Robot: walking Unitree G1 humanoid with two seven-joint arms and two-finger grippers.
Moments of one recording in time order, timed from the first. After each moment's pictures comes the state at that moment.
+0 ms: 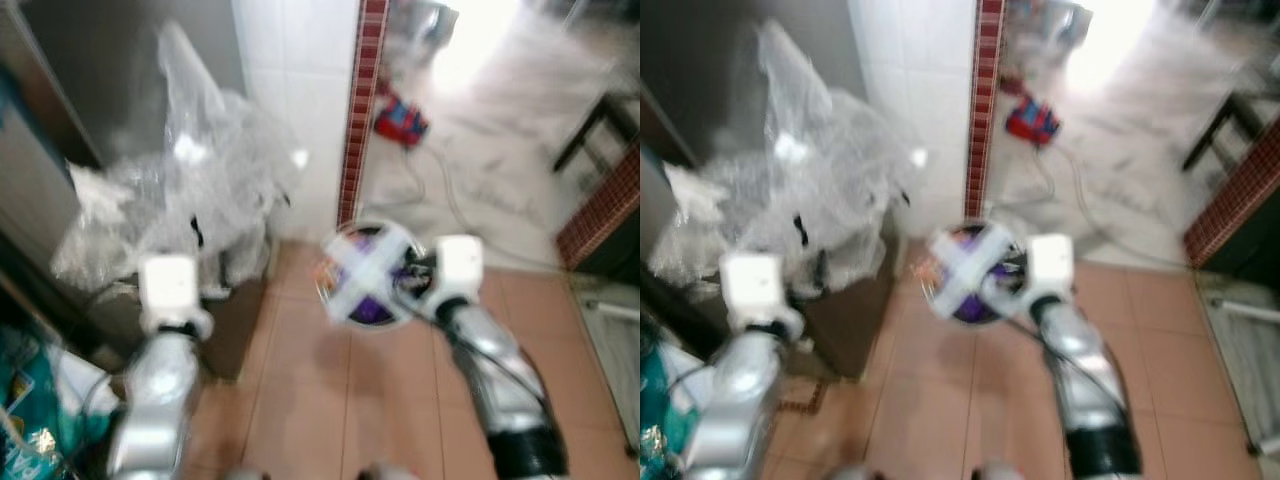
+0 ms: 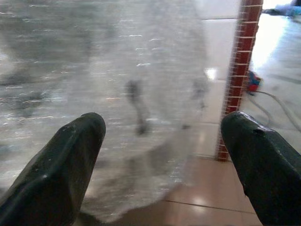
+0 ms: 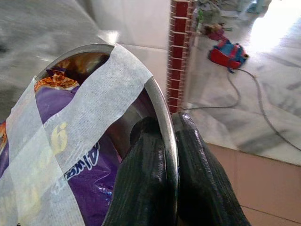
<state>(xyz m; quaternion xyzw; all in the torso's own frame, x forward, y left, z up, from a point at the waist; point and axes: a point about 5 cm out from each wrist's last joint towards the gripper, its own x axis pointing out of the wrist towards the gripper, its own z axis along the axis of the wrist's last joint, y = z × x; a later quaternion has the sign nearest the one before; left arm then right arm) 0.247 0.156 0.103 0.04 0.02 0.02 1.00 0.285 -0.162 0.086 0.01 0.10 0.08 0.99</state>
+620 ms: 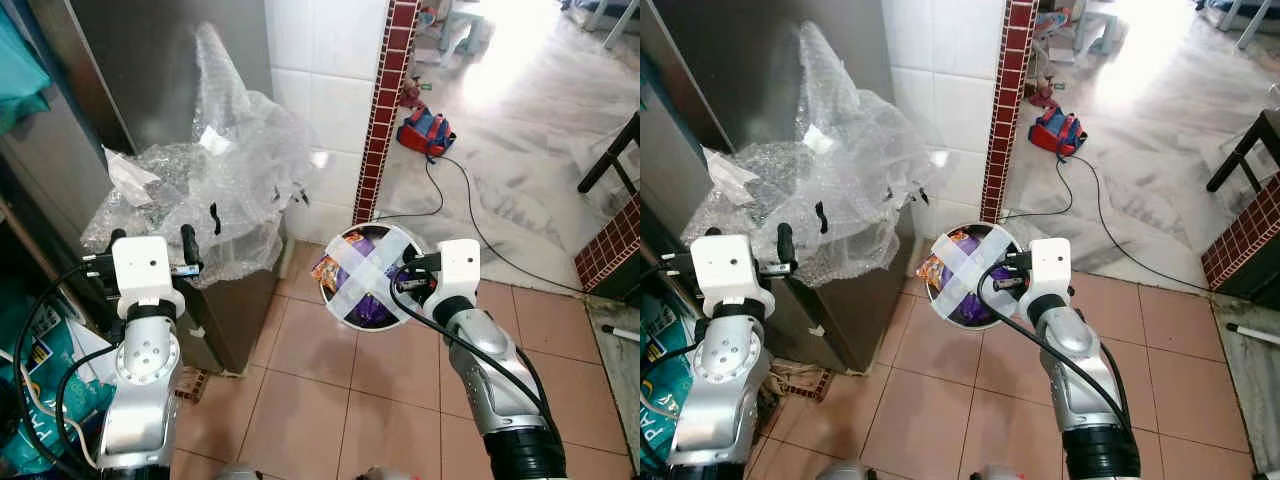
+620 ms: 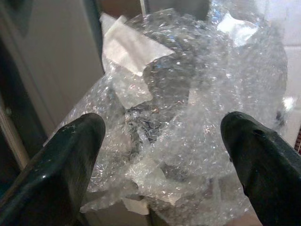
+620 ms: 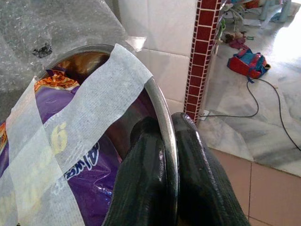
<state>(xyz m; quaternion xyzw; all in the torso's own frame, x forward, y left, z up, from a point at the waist) 0.260 0.187 0.126 0.07 -0.03 0.13 0.99 0.285 -0.157 0.086 0.01 0.10 0.10 0.99</state>
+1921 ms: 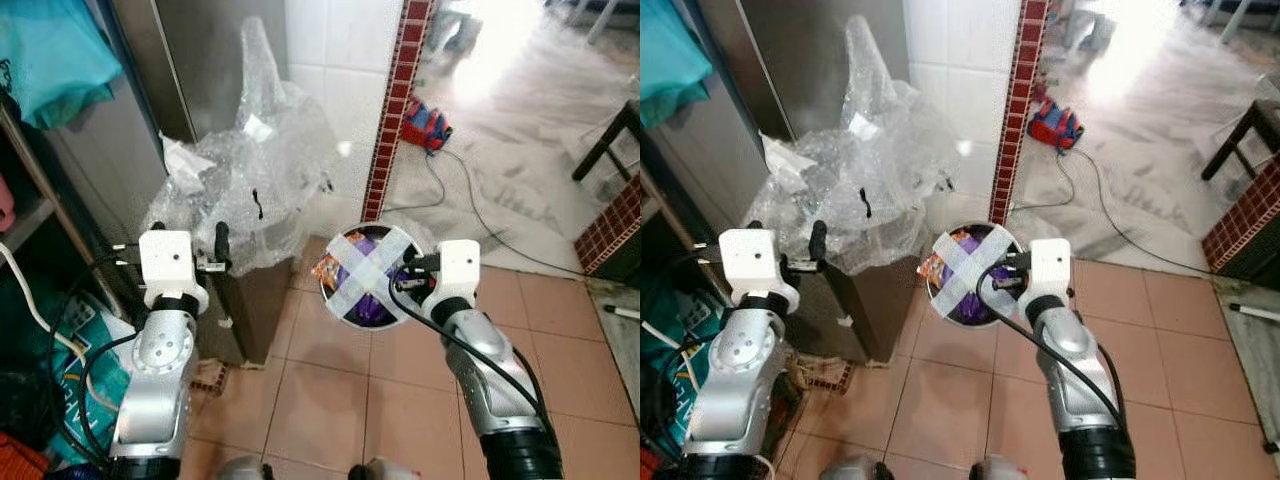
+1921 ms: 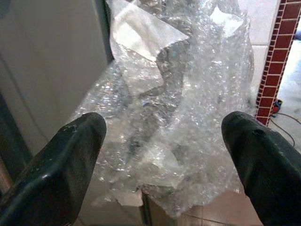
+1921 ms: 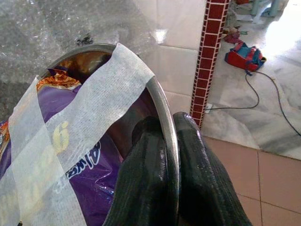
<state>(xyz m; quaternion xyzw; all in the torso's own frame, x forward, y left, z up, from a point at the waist) 0.266 0.164 0.123 0.04 -0.02 0.04 1.00 0.285 -0.153 0.085 0.02 0.10 0.08 0.99</state>
